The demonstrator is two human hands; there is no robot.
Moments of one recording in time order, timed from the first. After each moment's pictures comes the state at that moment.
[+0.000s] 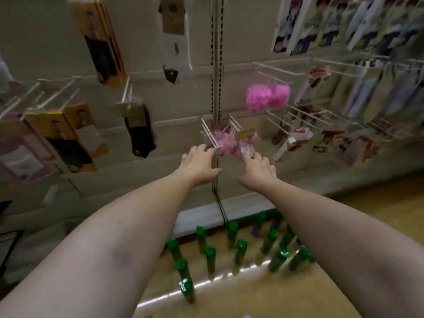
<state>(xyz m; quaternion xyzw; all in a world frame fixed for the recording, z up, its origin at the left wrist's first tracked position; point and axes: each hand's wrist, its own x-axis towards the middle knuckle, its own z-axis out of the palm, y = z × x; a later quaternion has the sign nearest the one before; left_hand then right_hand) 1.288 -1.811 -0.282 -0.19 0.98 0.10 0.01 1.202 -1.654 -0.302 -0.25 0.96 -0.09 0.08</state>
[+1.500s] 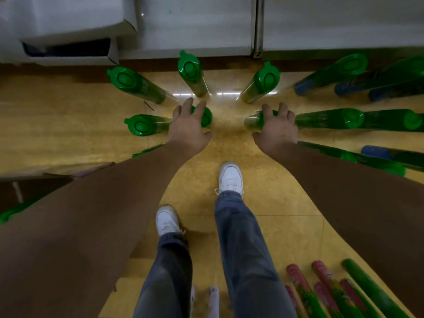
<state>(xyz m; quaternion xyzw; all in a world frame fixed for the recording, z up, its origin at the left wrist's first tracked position) 1.247 -1.801 -0.924 -0.40 0.84 0.28 0.24 1.087 -1.652 -0.937 -0.31 0.88 0.07 0.35</state>
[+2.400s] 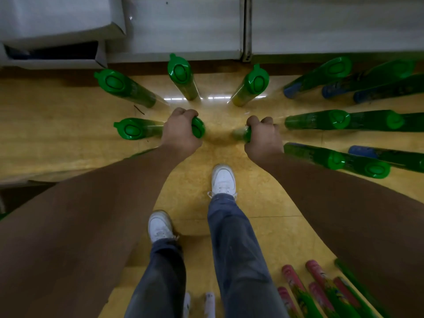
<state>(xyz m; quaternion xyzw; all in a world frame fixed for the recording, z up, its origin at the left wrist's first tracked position) 1.245 -1.798 -0.936 -0.43 0.82 0.33 0.19 1.101 -1.644 -0.944 -0.30 0.88 0.02 0.36</state>
